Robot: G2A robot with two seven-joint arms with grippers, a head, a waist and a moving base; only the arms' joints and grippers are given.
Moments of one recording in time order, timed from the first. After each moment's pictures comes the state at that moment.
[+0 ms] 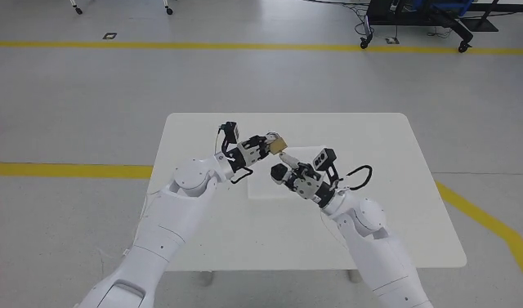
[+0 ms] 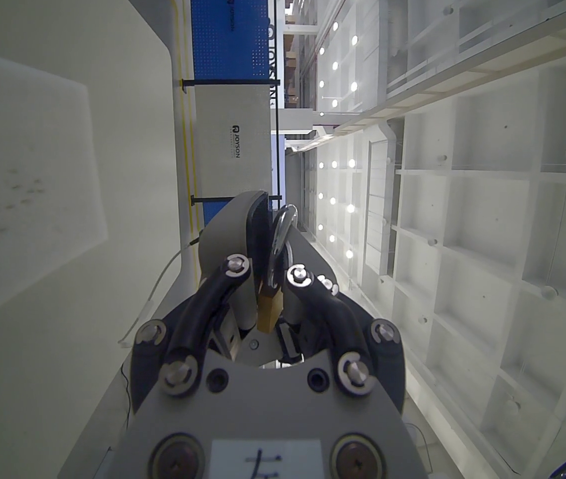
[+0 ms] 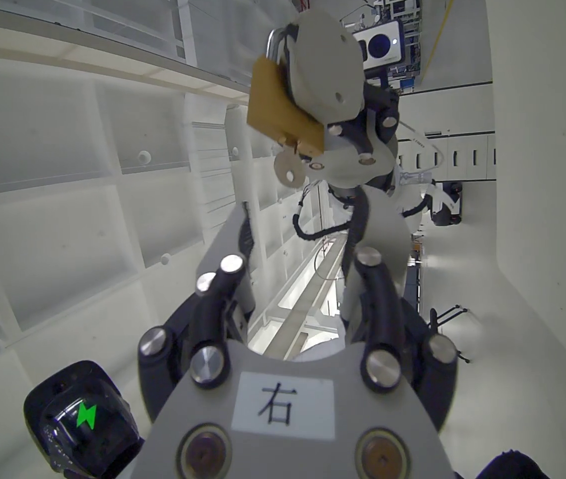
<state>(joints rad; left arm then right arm) 0.95 -1.38 -1.03 -1.09 -0.50 -0.11 -0.73 -1.41 -1.35 1.28 -1.47 0.64 -0.05 0.75</state>
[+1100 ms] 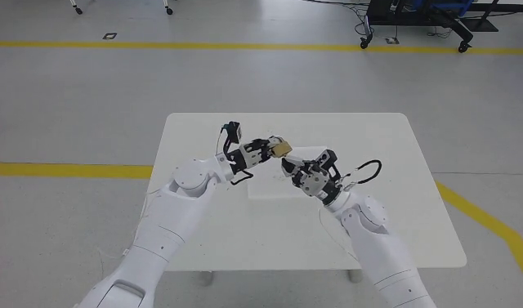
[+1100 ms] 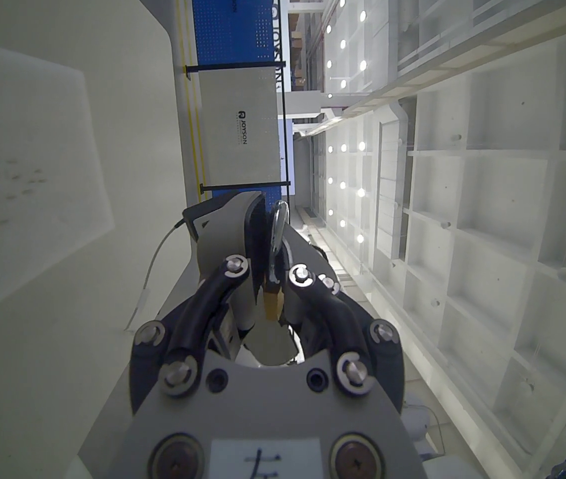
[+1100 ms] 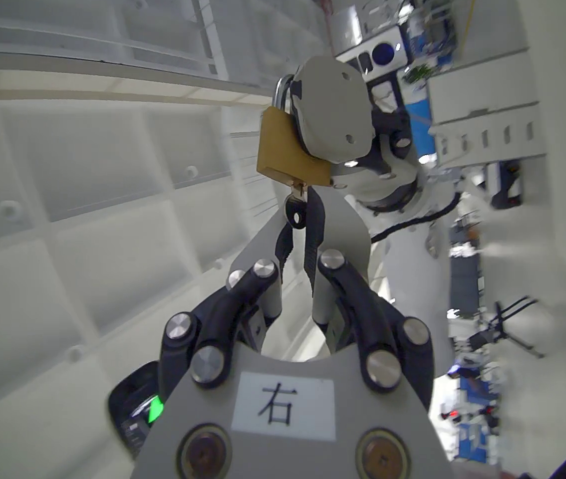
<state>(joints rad) 0.95 -1.38 -1.03 -1.10 -0.45 -0.14 -0.79 -1.38 -1.34 1.30 -1.38 0.91 0.04 0.89</state>
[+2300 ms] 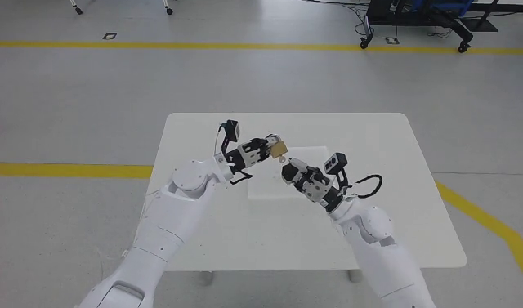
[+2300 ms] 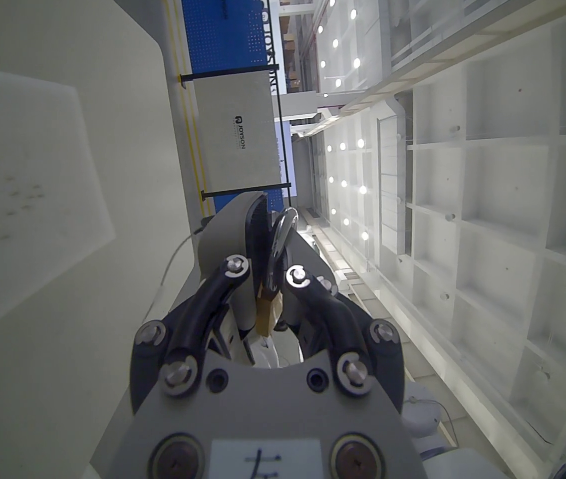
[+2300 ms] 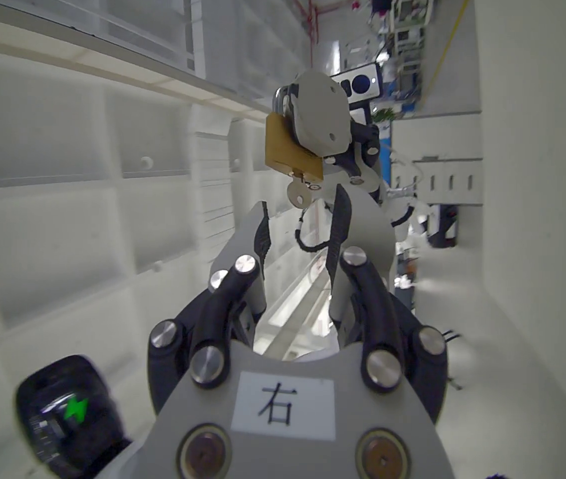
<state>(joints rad) 0.96 -1.38 -1.04 -1.10 -0.42 -0.17 -0.76 -1.49 -1.32 1.30 -1.54 0.58 -0.16 0.66</state>
